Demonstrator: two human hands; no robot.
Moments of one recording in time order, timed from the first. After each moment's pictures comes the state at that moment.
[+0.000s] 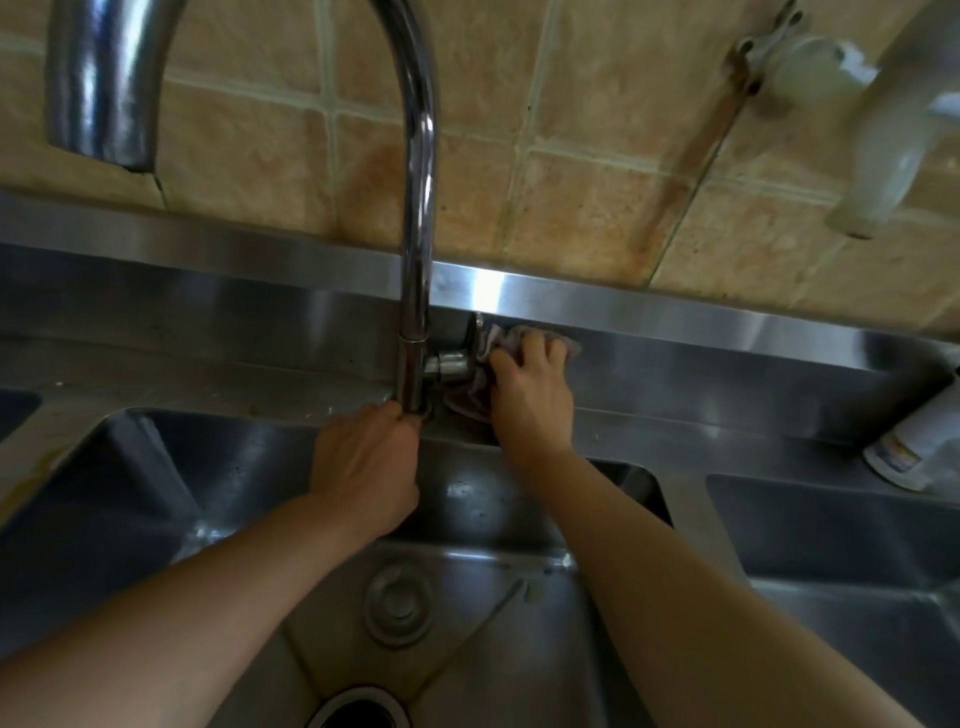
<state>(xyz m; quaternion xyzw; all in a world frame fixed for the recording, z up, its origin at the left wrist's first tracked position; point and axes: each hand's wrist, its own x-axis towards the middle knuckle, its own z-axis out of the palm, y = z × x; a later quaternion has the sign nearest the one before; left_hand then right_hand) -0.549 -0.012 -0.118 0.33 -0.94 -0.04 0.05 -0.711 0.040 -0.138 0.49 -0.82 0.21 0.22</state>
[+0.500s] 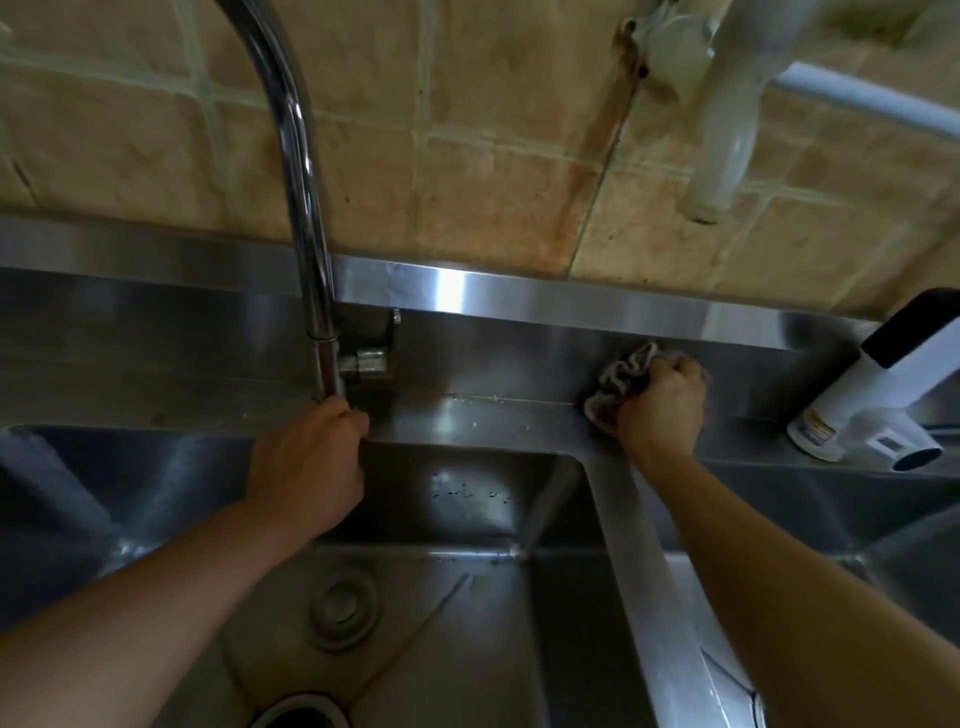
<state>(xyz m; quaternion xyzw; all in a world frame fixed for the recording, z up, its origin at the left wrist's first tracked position) -0.572 -0.004 -0.129 0.30 -0.94 -0.10 0.10 -0.823 0.169 -0.114 0.21 -0.92 0.30 0.11</state>
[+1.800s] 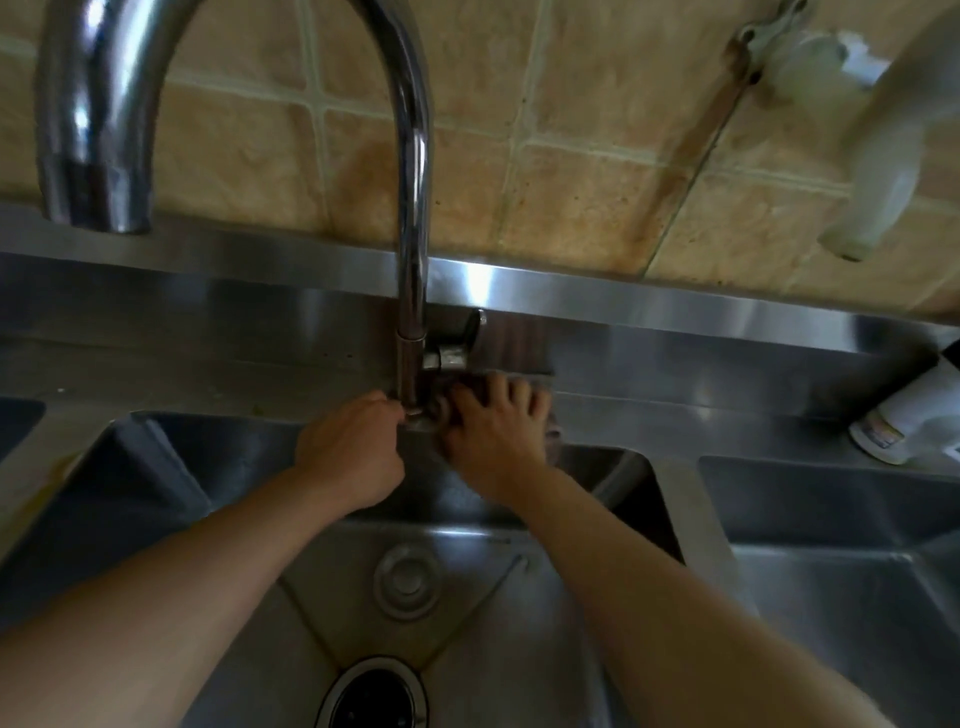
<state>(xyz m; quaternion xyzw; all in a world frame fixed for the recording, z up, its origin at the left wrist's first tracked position) -0.544 -0.039 -0.109 0.35 -0.92 -0.19 0.00 -0.676 0.053 -0.132 0.50 -0.86 0.01 -0.03</state>
